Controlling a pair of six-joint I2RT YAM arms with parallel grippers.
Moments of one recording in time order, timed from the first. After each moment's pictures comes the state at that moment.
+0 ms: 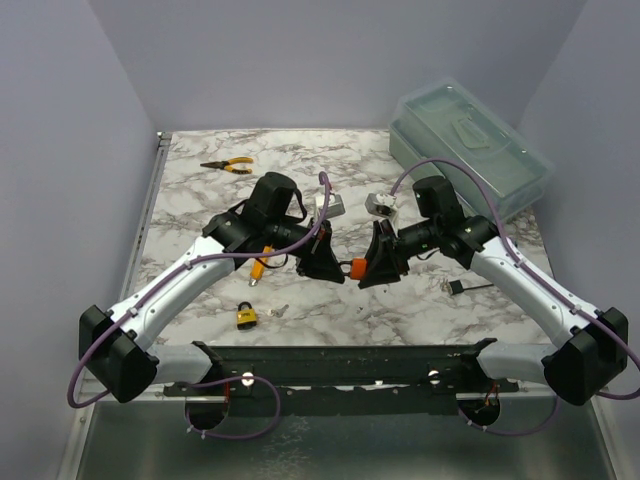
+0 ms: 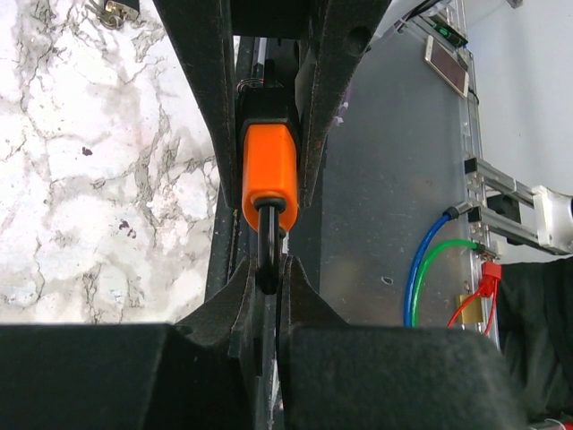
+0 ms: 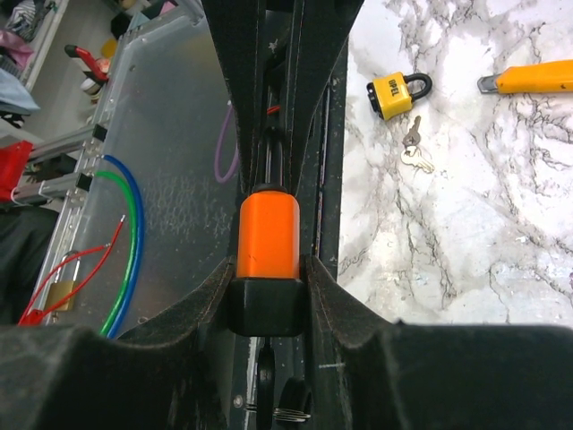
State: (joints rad) left arm -0.68 1.27 1.17 -0.55 1.00 -0.05; right arm 0.55 1.24 1.05 -0.52 -1.19 -0.20
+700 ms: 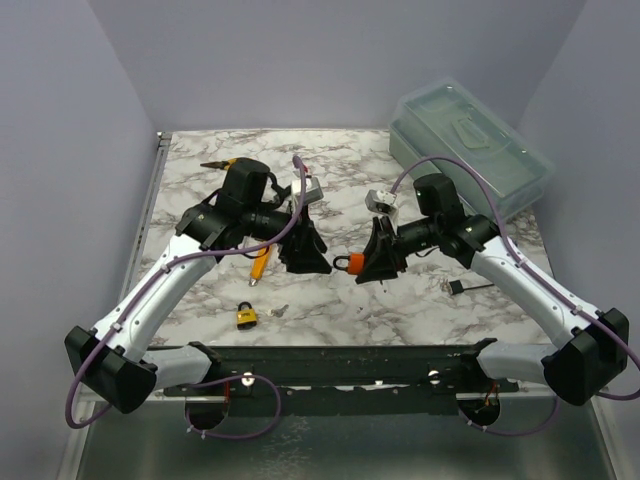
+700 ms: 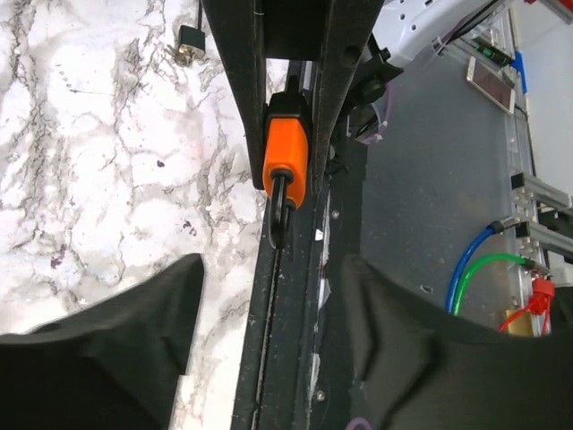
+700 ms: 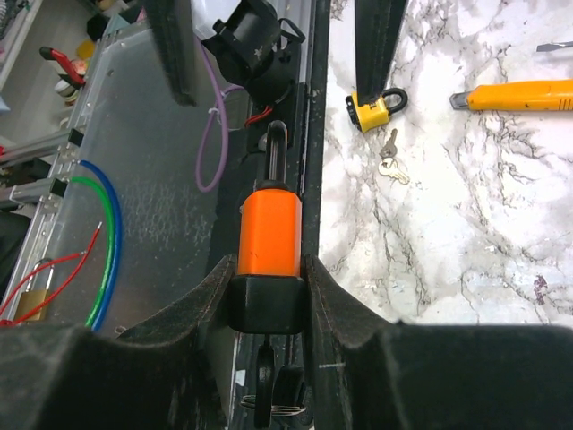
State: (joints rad) left arm -0.54 1.21 1.26 -0.69 0.99 0.09; right arm 0.54 1.23 1.06 -0.51 -1.16 -0.23
